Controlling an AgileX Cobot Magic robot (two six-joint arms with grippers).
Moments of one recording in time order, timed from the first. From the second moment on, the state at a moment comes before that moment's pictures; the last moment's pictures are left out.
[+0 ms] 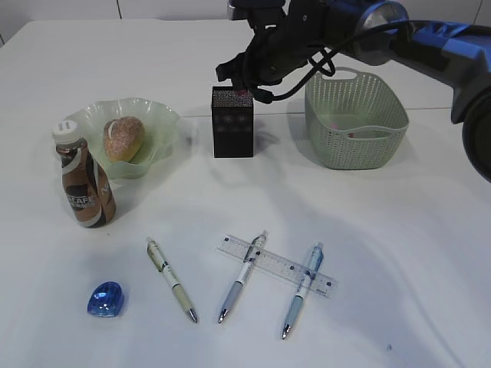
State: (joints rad) left arm -0.23 0.91 -0.94 0.03 1.09 -0.03; right arm 0.34 2.44 -2.27 0.19 0.65 -0.15
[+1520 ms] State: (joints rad) left arm -0.23 0.91 -0.94 0.03 1.09 -0.03; right arm 0.34 2.46 -2.27 0.18 0.61 -0.15
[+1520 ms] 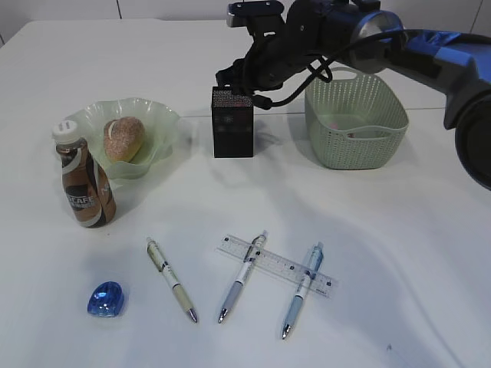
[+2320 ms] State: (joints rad) left arm -0.23 0.91 -0.94 0.03 1.10 -0.08; right arm 0.33 2.36 -2.33 0.18 0.81 -0.15
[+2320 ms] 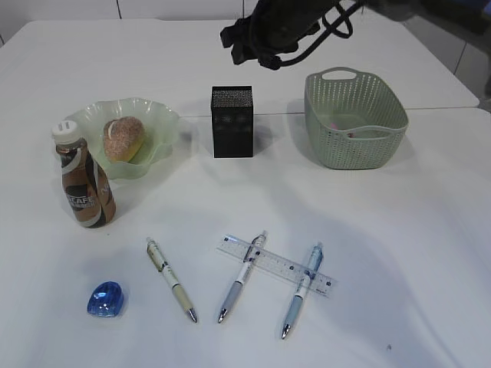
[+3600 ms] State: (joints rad) left arm -0.35 1.07 -1.08 0.00 1.19 -0.08; right arm 0.33 1.84 -2.20 0.06 1.26 -0.02
